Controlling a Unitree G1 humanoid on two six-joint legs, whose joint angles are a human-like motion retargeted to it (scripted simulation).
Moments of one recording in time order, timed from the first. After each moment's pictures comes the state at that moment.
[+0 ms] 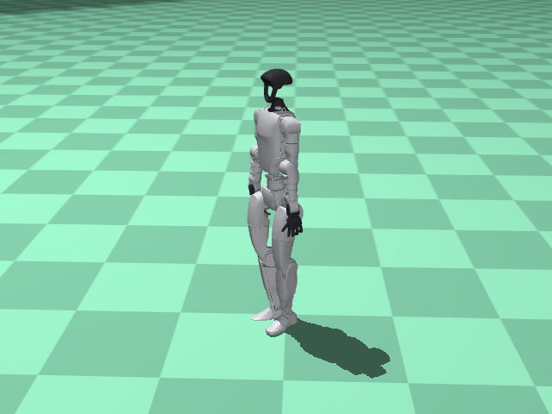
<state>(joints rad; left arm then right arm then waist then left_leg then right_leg) 0.01 0.08 0.16 1.58 0.28 0.14 -0.19 -0.01 -0.09 0.00 1.46 -0.42 0.15 0.30 -0.15 0.02 -0.14 -0.07 -0.11 0.19 0.07 -0.13 0.13 -0.03 -0.04 -0.36 0.04 -0.02 0.03</state>
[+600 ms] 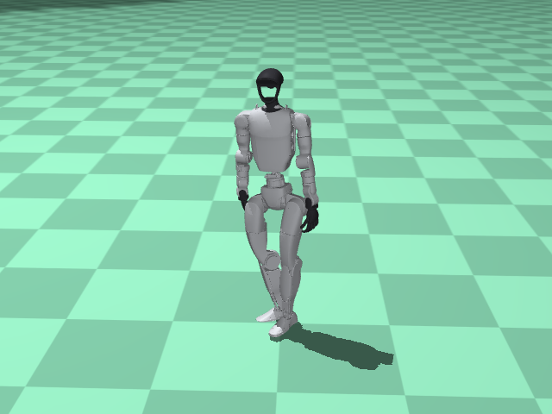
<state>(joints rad) -0.18 0.13 -0.04 1.59 0.39 0.13 -0.21 0.11 -0.07 0.01 1.44 -0.42 0.10 0.29 0.23 -0.10 0.04 -0.05 -0.25 -0.05 0.06 0.03 0.12 0.16 -0.15 -0.72 0.04 -0.13 0.06</state>
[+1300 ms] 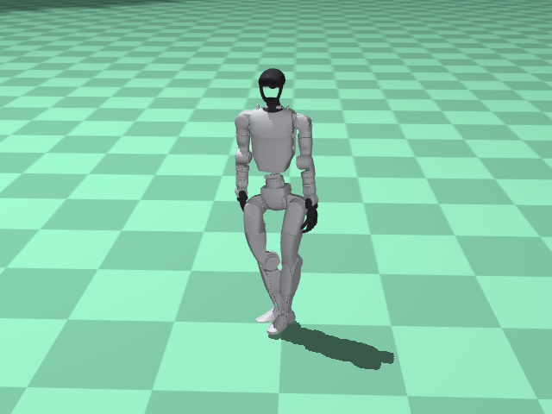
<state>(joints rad) -0.19 0.12 -0.03 1.66 0.33 0.14 -0.18 0.10 -0.06 0.04 1.43 -0.49 0.11 0.30 0.16 -0.11 0.02 0.01 -0.29 -0.16 0.00 0.04 0.17 0.19 -0.14 -0.80 0.04 -0.14 0.07</state>
